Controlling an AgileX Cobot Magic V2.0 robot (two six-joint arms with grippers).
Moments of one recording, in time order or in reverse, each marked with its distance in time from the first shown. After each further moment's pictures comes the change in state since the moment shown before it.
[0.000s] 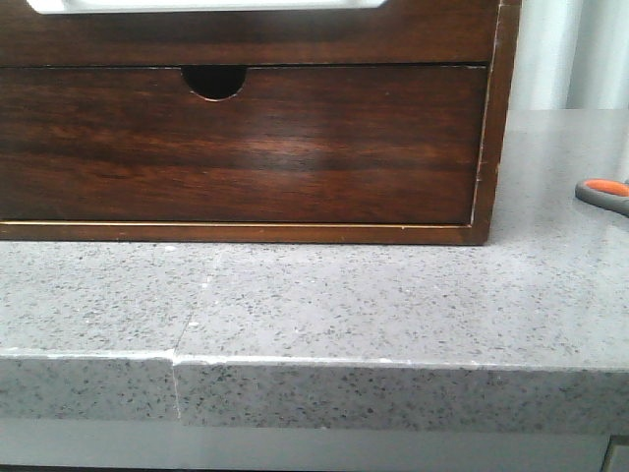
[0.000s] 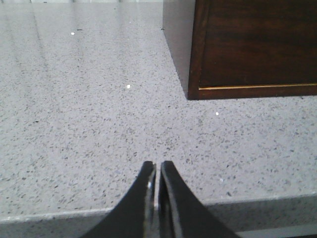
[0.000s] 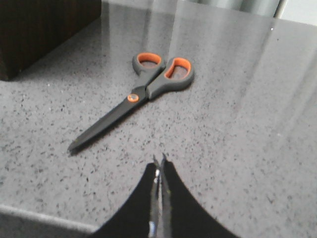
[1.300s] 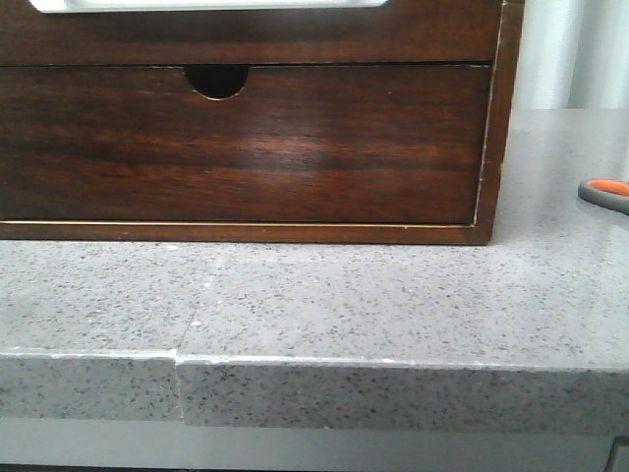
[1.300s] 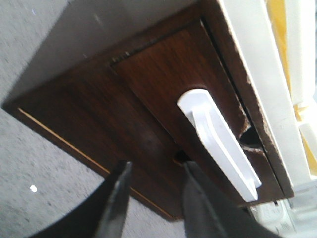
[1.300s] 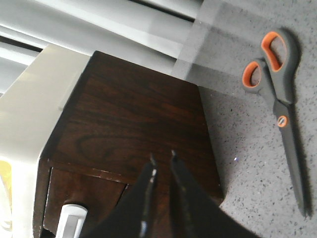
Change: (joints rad) left arm 0.000 0.522 -0.414 -1.082 0.082 0.037; right arm 0.000 0.244 -0.183 0.982 -0.150 0.390
